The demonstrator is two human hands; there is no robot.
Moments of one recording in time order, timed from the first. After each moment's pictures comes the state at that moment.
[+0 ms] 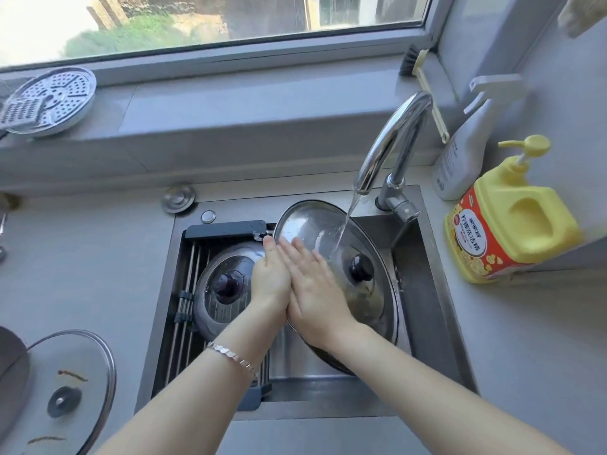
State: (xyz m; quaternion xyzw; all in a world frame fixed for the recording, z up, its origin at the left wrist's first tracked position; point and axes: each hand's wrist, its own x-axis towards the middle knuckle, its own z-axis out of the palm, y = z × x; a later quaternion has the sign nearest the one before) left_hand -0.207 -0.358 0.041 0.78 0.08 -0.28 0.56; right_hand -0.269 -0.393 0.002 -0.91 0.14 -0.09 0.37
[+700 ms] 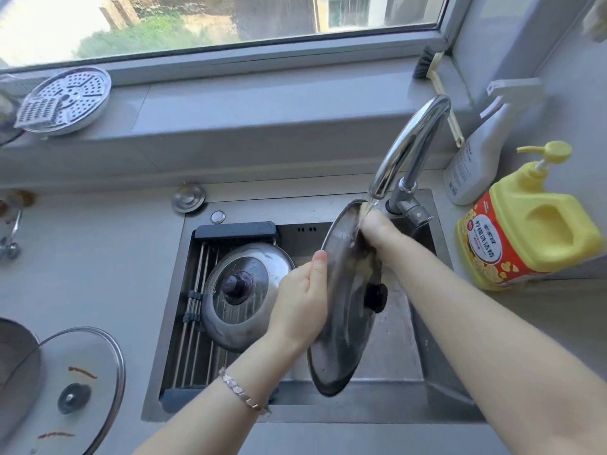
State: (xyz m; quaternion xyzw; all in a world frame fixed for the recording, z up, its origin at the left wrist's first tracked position) left_hand -0.233 -0.344 0.054 0.83 -0.22 -0.20 0.47; right_hand -0.214 -0.513 0.003 -0.66 0.50 0.04 0.56
